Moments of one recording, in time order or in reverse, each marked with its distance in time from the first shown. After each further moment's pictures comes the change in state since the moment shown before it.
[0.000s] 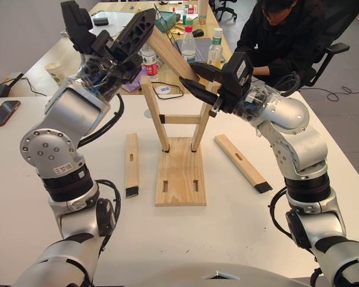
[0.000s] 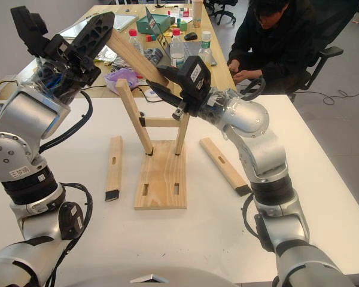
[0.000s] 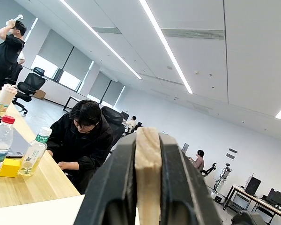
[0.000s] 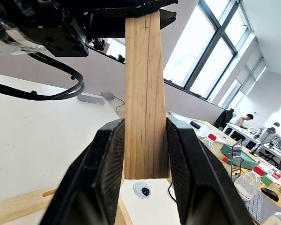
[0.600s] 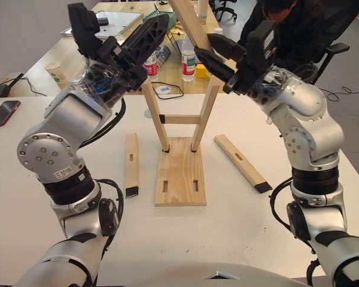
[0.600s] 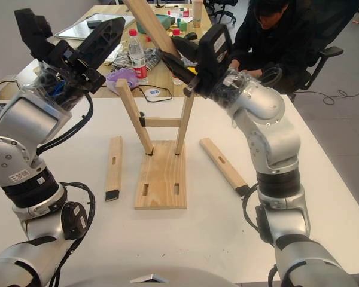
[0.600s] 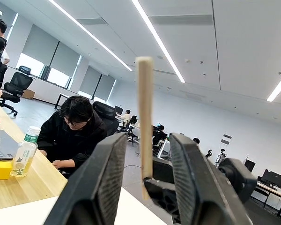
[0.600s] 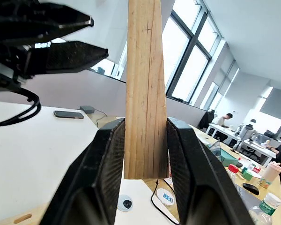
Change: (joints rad) left arm 0.000 -0.031 0.030 -0.064 0.042 0.095 -0.052; right arm -0.059 -0.005 -0.068 0.034 0.026 0.007 -0.069
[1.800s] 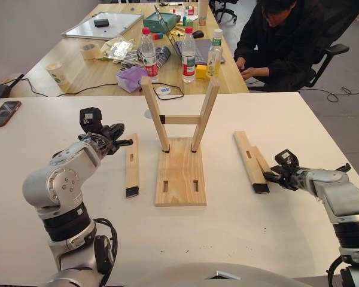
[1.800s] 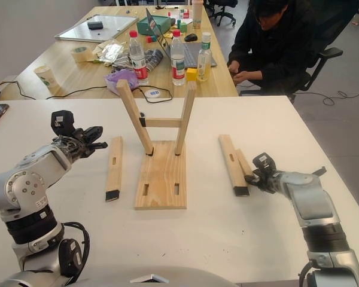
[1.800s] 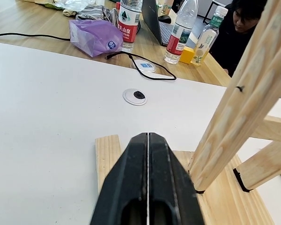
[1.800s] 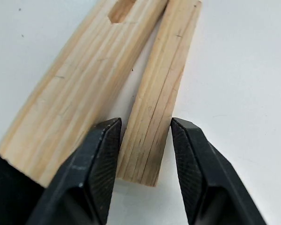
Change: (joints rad) left arm 0.342 -0.014 0.061 -0.041 0.796 0.334 -0.105; right arm 0.601 -0.323 -0.091 0.161 -0.235 0.452 0.173
